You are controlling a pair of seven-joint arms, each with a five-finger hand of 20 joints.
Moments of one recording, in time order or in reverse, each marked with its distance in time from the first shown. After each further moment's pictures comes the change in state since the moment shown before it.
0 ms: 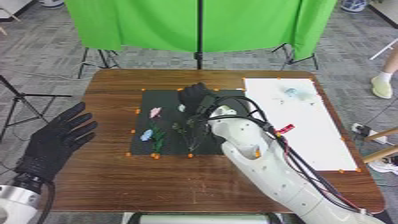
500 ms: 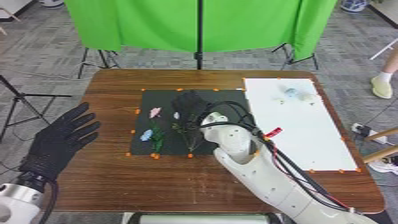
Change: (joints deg) left arm -0.6 0.3 0.8 0.3 0.0 -0.2 -0.5; right arm 0.4 -2.1 -2.7 3.2 -3.4 0.1 0.2
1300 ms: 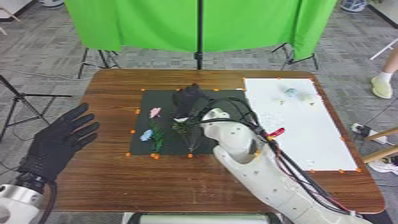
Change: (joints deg) left arm 0.5 -0.2 -0.5 -0.1 0.0 0.0 -0.1; right arm -1.5 -0.5 2.9 -4.0 1.8 -0.9 2.7
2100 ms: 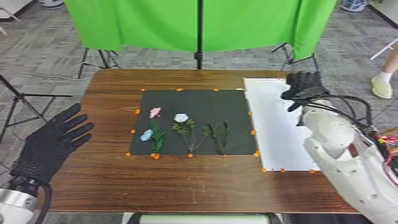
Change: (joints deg) left arm 0.9 -1.7 -1.5 -0.5 0.2 -0.2 0.7; right arm -12.9 26.1 22.3 -8.5 8.0 -1.5 18.1
